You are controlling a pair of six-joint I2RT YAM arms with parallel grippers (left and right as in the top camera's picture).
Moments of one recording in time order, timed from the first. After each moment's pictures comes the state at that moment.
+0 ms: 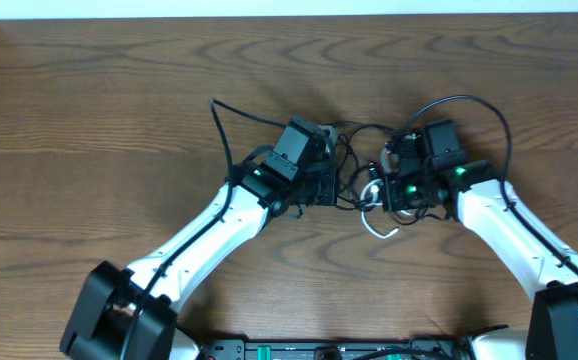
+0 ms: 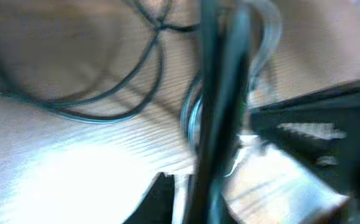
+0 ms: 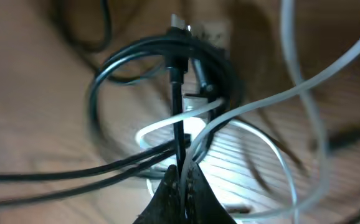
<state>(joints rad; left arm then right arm) -0.62 1.59 1.05 -0.45 0.29 -0.52 0.27 1.53 0.90 -0.59 -0.31 0.23</state>
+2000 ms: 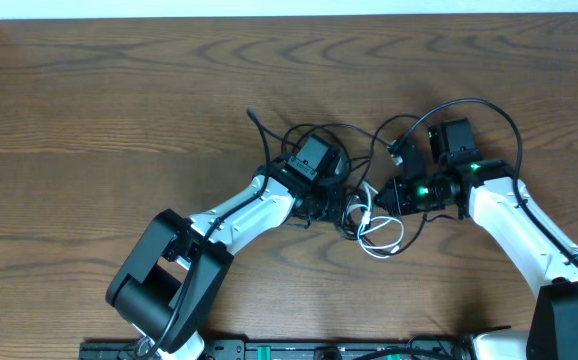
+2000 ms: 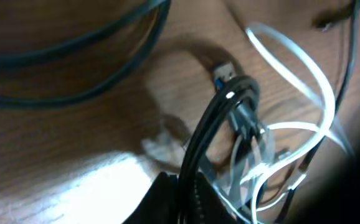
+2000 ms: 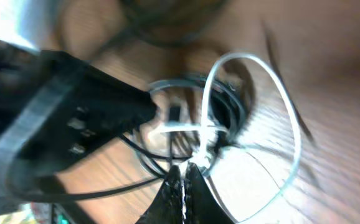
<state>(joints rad) -0.65 1.81 1.04 -0.39 0.36 -0.51 0.21 1.53 0.90 -0.67 -0.56 0.10</state>
